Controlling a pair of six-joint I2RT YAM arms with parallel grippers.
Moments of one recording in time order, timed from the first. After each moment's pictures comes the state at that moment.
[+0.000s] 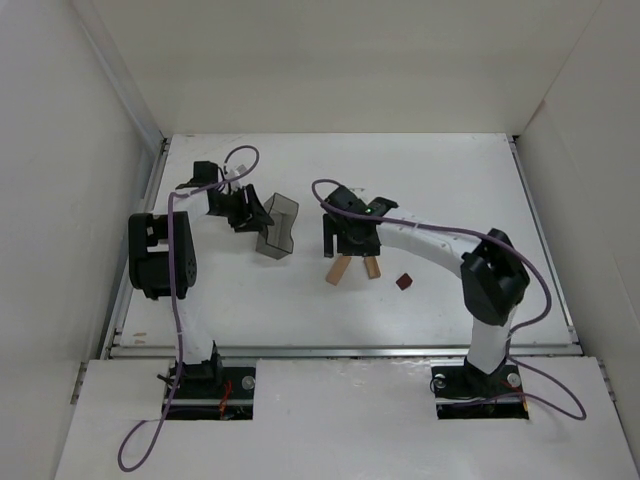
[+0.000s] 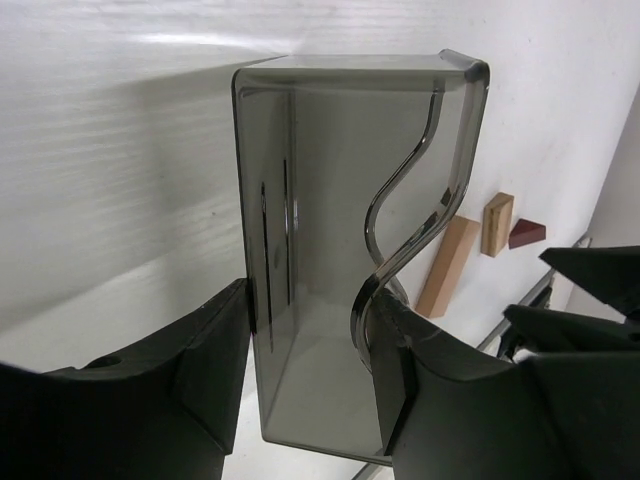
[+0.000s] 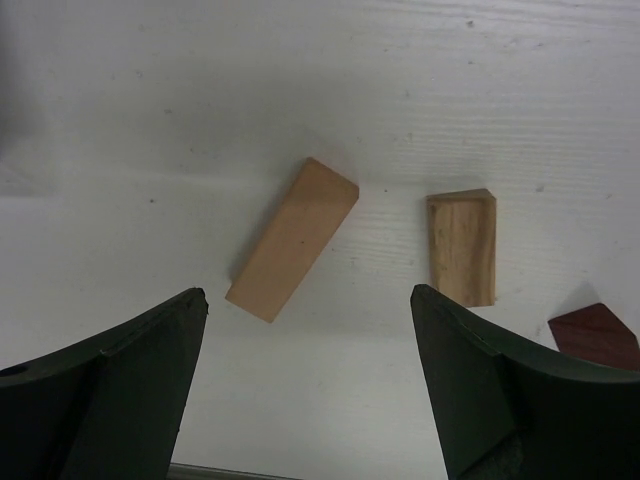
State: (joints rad) left arm 0.02 1.92 1.27 -0.48 0.75 -0.24; right arm 0.79 1.82 1.44 -0.74 0.25 0.71
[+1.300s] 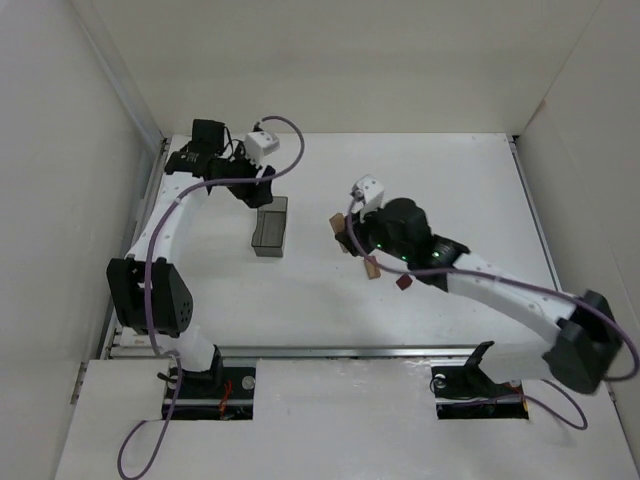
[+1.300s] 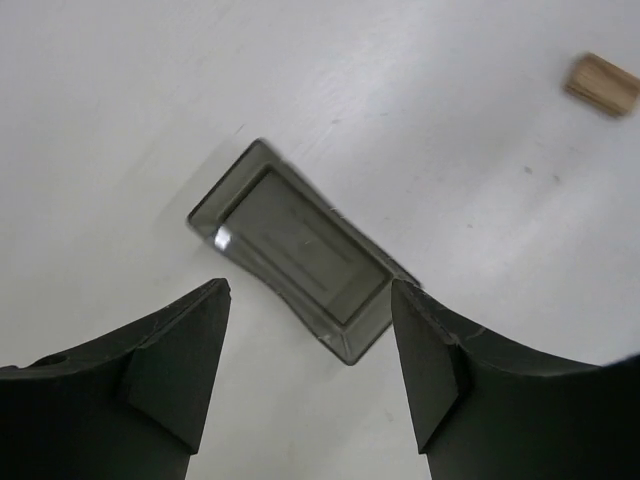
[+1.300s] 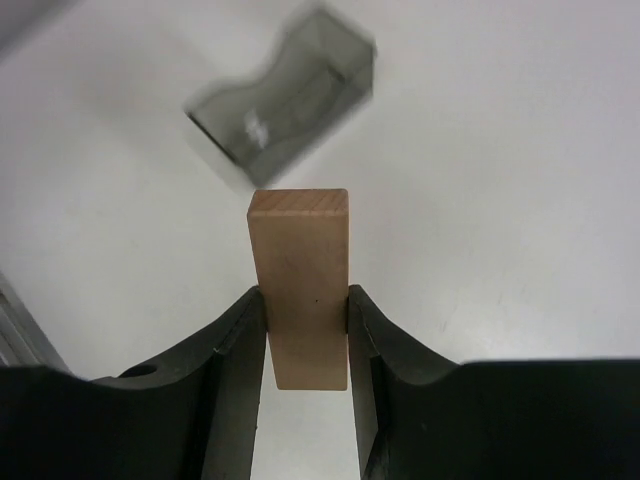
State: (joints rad) left arm -0.10 1.65 1.54 -0.78 0.52 0.47; right arm 0.79 1.41 1.04 -0.14 0.00 0.18
